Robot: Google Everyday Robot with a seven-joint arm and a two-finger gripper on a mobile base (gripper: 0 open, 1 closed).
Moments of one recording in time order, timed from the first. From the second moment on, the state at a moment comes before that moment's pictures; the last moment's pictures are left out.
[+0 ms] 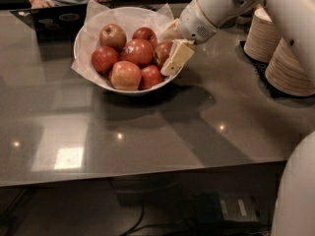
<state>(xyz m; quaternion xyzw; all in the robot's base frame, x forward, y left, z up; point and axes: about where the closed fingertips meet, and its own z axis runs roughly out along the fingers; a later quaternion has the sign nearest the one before) 0.641 -0.036 0.913 -0.68 0.64 0.18 0.30</state>
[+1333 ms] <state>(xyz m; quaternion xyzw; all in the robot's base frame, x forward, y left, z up) 0.638 -0.040 0.903 -0.68 0.65 0.18 0.29</state>
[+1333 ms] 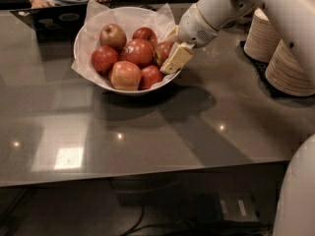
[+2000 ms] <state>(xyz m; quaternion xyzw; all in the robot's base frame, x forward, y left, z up) 0.628 -0.039 0.930 -0.68 0.62 0.20 0.33</state>
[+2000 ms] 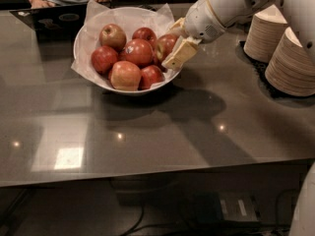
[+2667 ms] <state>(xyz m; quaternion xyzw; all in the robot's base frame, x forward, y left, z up) 0.605 -0.029 0.982 -0.69 0.55 0.25 0.40</state>
